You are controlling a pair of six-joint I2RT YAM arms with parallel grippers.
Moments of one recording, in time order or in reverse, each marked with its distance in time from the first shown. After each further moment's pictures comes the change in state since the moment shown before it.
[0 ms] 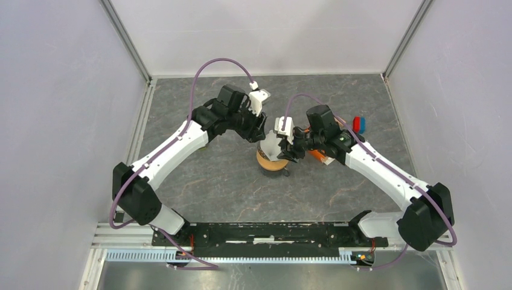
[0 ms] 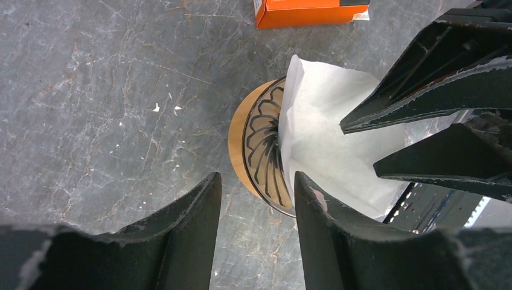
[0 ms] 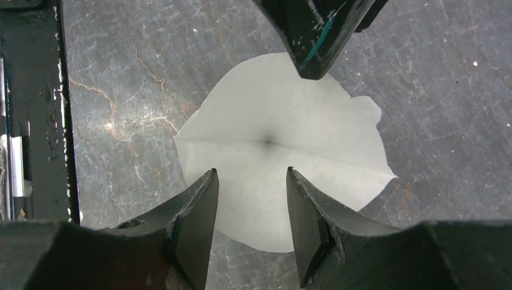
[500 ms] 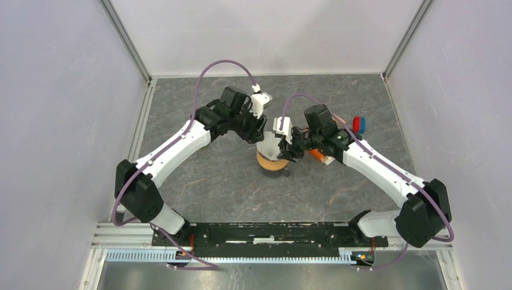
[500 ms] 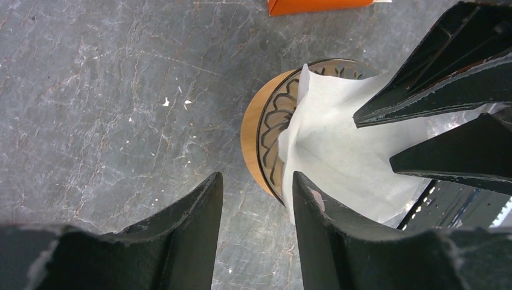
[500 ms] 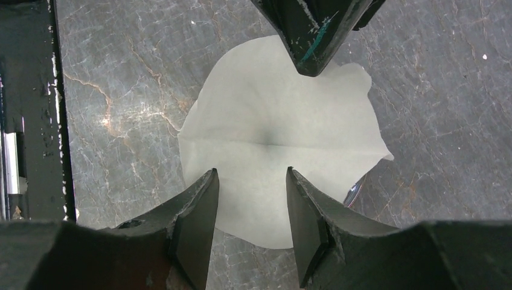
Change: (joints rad) left arm 0.000 0.021 -0.010 0.000 -0.020 0.054; right arm 0.000 0.023 0.001 -0.018 0.008 -0.017
